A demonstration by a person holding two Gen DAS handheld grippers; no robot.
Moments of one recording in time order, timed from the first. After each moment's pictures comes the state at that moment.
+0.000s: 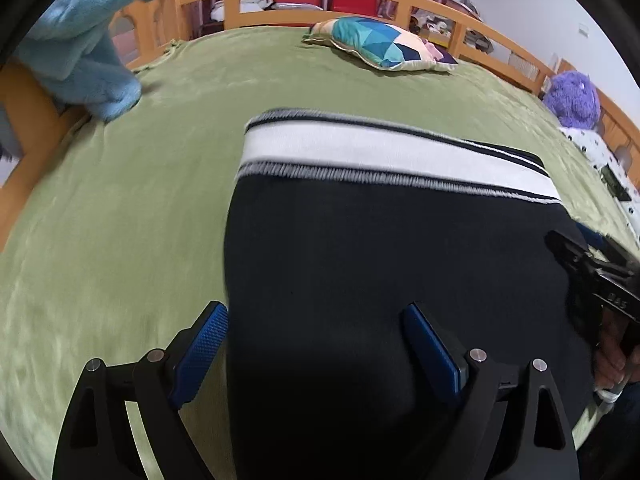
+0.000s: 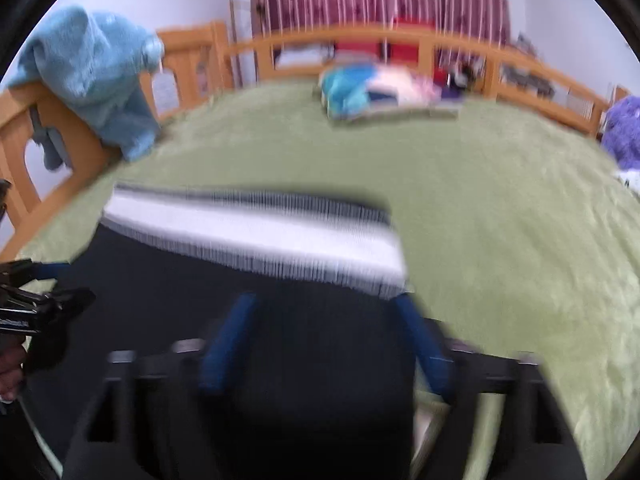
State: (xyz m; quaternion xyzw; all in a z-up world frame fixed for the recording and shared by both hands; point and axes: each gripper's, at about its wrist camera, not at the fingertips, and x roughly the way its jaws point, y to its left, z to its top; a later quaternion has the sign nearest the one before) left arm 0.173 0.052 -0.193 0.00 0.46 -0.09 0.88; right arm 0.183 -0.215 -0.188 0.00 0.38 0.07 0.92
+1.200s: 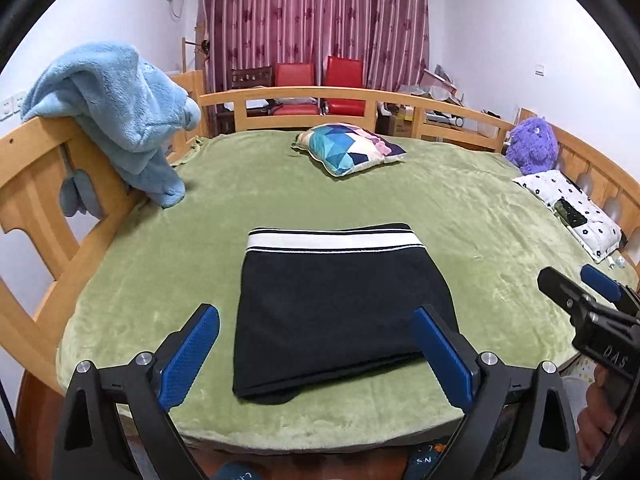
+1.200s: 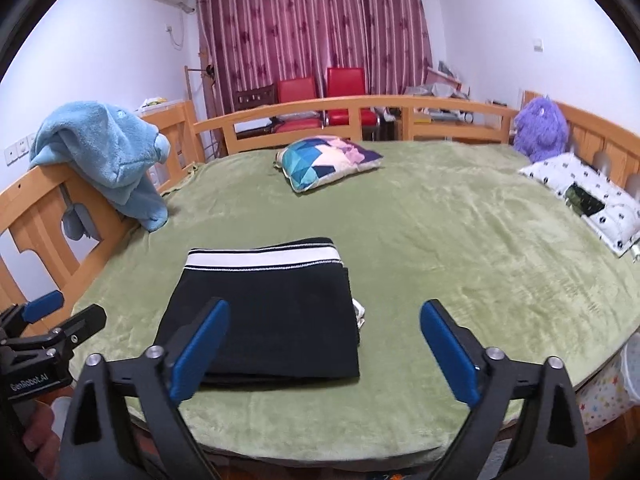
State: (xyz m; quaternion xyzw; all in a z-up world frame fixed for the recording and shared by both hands) left arm -0.038 0.011 -0.001 0.01 0.33 -0.07 0.94; right arm -0.066 -0.206 0.000 0.05 0.29 -0.04 0.96
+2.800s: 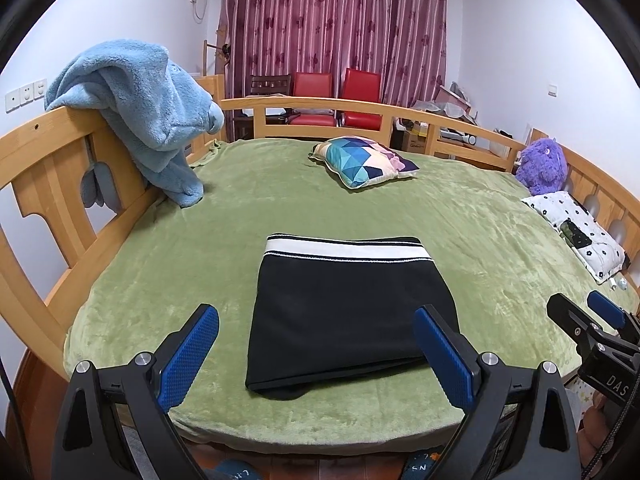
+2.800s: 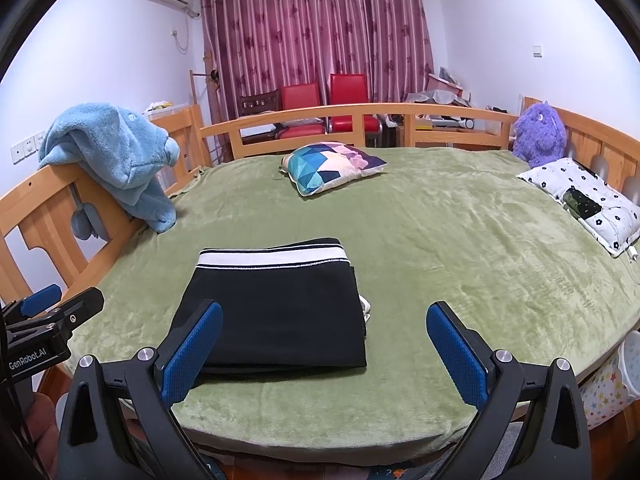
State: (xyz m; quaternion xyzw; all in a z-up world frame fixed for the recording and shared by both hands) left arm -0.056 0.016 0.009 -0.01 0.31 -0.05 0.95; right arm -0.086 -0.193 0.010 0.05 0.28 -0.03 0.96
